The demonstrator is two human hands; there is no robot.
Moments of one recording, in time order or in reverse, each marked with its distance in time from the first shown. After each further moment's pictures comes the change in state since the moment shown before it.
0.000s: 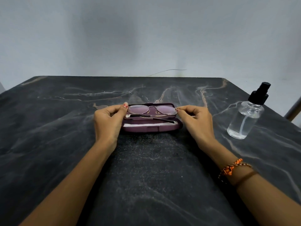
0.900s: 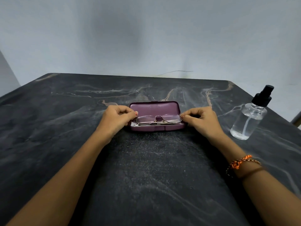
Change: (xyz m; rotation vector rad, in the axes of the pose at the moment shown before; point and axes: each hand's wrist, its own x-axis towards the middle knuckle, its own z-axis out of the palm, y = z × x) left_hand 0.010 0.002 -0.024 0.291 -0.378 -0.066; right_hand 0.010 0.002 -0.015 -0.127 -0.251 -0.040
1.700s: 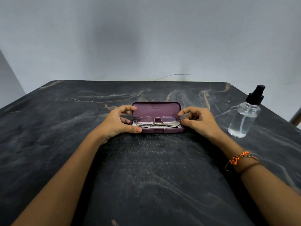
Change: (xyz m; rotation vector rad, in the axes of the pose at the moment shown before) left_hand -0.001 0.001 -0.017 -0.122 -0.314 0.010; right_hand 0.001 0.006 -0.002 0.034 -0.089 -0.063
